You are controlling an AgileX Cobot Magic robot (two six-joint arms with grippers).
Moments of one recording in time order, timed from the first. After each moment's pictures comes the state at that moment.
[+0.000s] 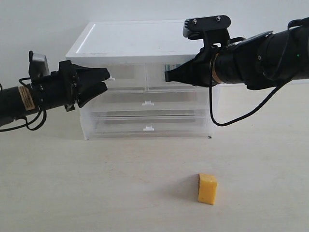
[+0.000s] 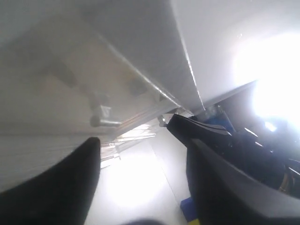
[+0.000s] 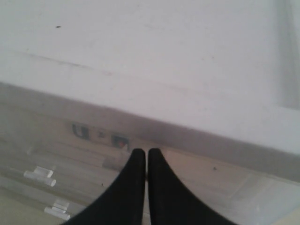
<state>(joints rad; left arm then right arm) -0.03 2.06 -1.09 1.13 -1.20 -1.63 0.48 1.81 -1.21 -1.73 0.09 1.82</state>
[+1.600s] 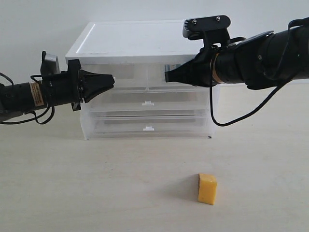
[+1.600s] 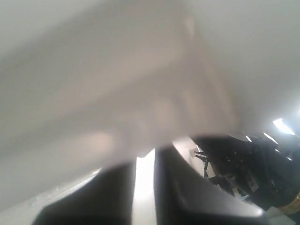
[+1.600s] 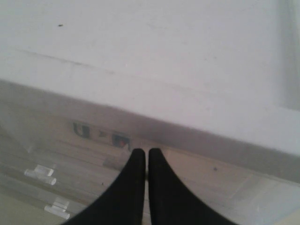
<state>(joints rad) -0.03 2.16 -1.26 1.23 -1.18 -1.78 0.48 1.81 -1.21 -1.73 0.08 1.81</state>
